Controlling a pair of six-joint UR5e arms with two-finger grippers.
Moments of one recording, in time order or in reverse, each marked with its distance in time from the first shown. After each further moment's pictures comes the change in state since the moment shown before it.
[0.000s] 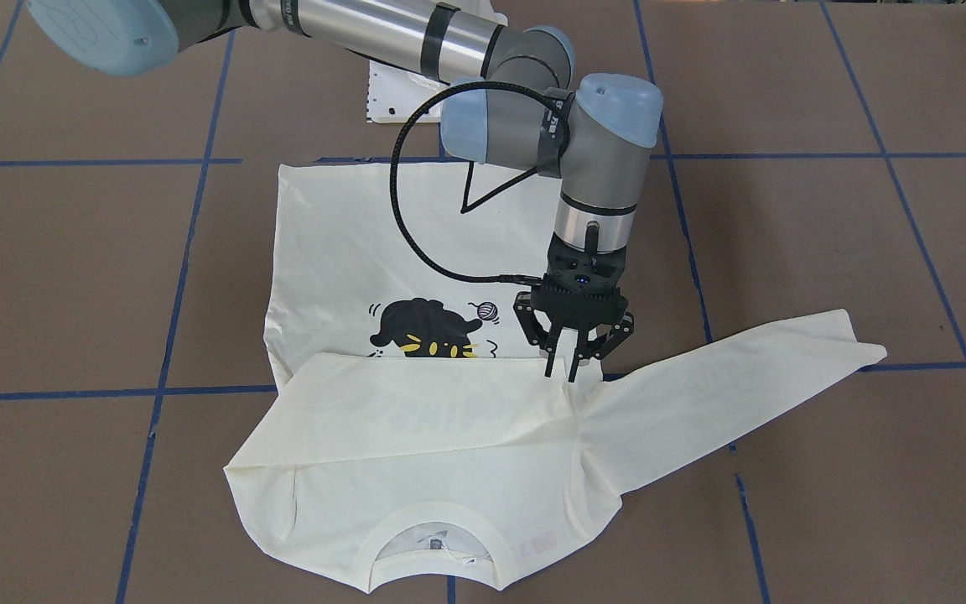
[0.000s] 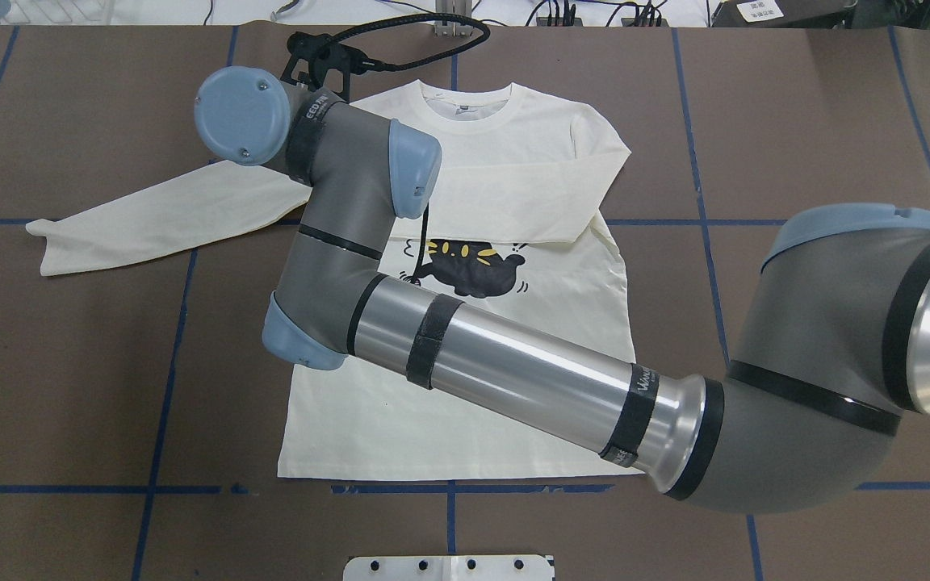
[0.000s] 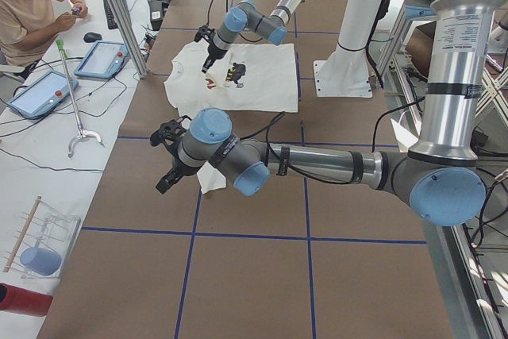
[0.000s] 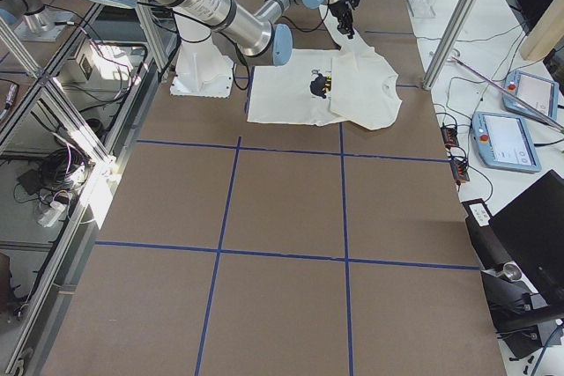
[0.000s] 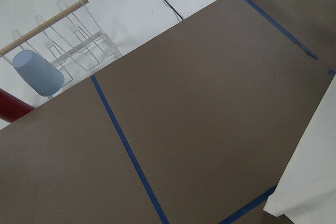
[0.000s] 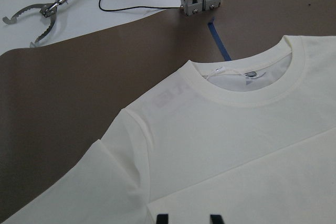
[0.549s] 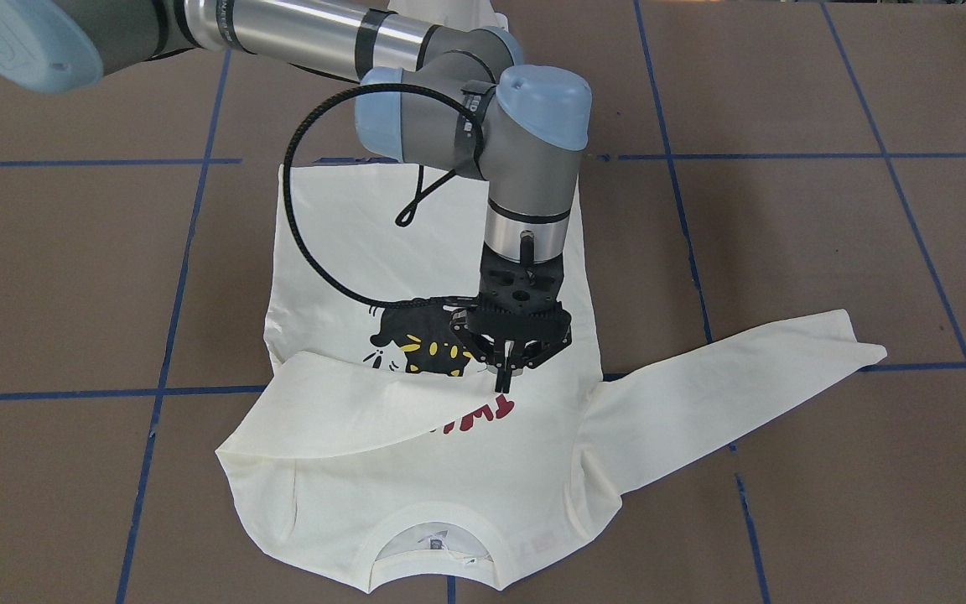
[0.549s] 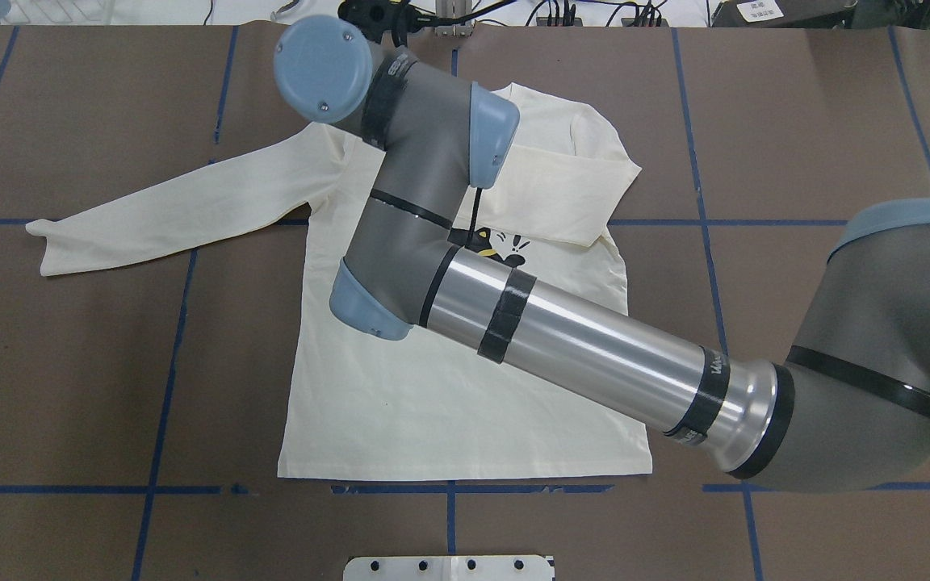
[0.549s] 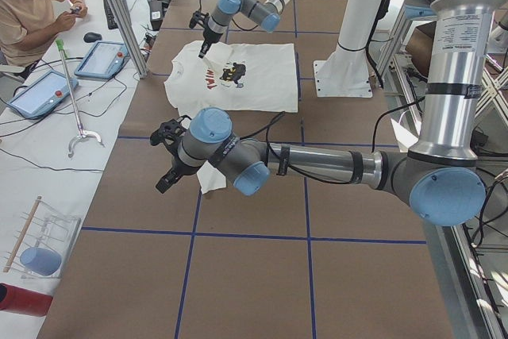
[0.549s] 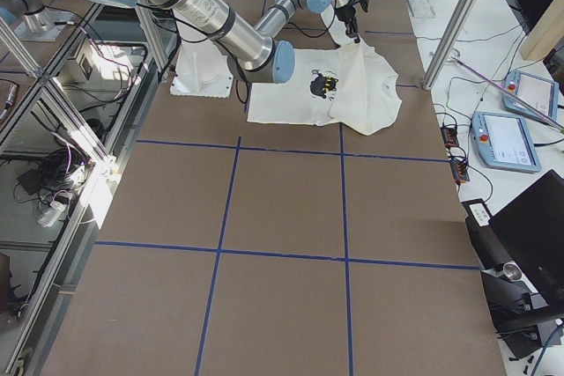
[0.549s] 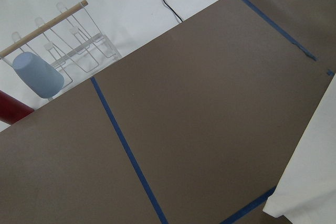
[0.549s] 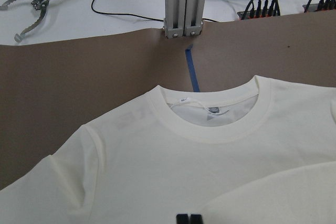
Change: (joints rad) left arm 0.000 0.001 0.000 0.000 0.000 0.002; right arm 0.041 -0.129 0.181 -0.056 0.035 -0.165
